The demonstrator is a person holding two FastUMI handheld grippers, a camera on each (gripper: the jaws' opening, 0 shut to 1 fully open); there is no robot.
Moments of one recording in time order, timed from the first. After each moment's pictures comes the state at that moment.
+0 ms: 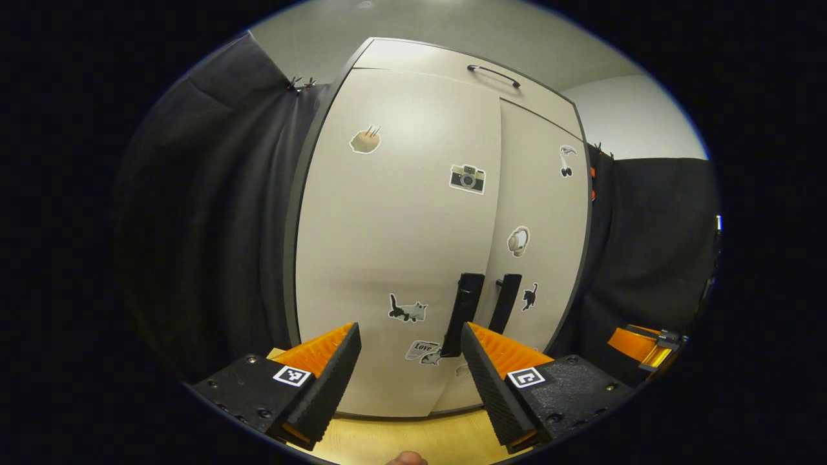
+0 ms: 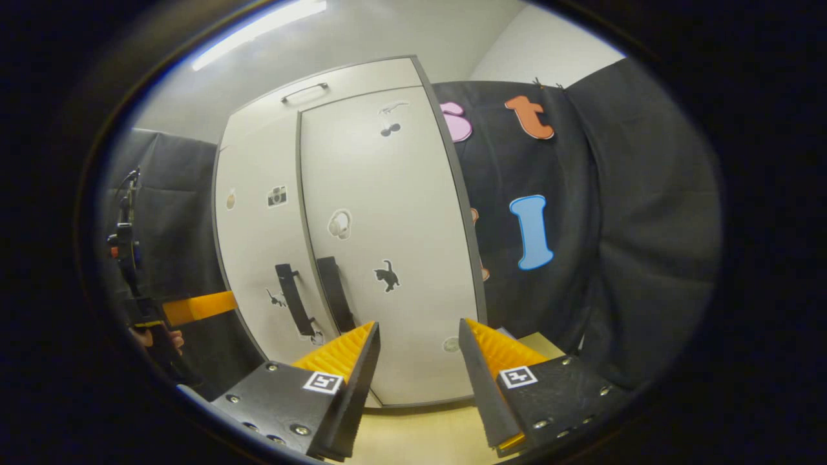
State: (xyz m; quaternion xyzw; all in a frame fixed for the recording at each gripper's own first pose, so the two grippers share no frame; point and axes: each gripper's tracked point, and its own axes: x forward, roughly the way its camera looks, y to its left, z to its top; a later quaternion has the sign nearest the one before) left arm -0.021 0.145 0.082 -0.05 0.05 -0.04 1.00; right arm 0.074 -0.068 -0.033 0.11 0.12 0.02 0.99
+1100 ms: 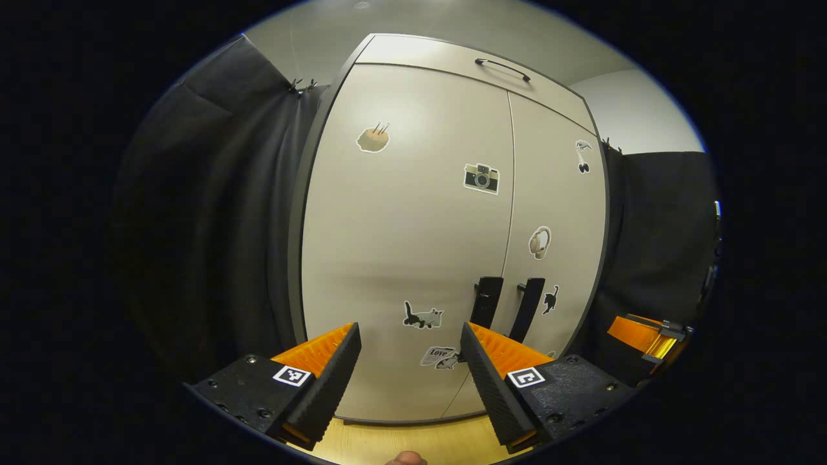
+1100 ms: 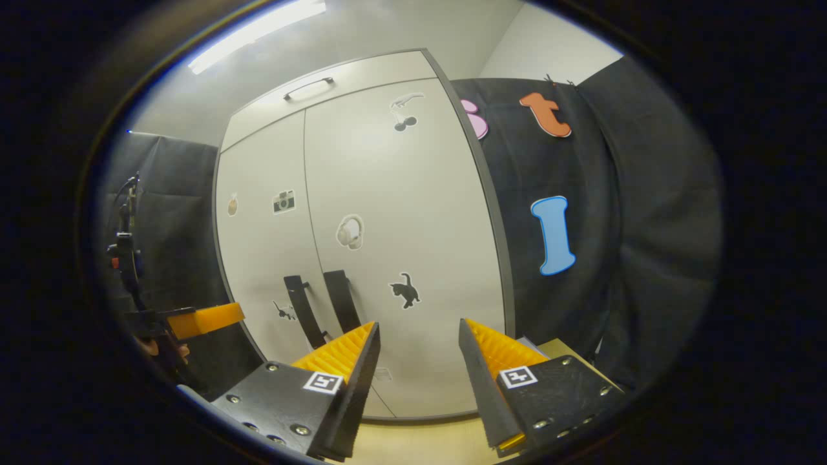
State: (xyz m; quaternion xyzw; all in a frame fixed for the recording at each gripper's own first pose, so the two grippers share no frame) left arm -0.003 0.163 0.083 -0.04 0.05 -0.02 1.00; right arm 0.118 -0.039 -0.026 0.12 0.11 0.05 0.99
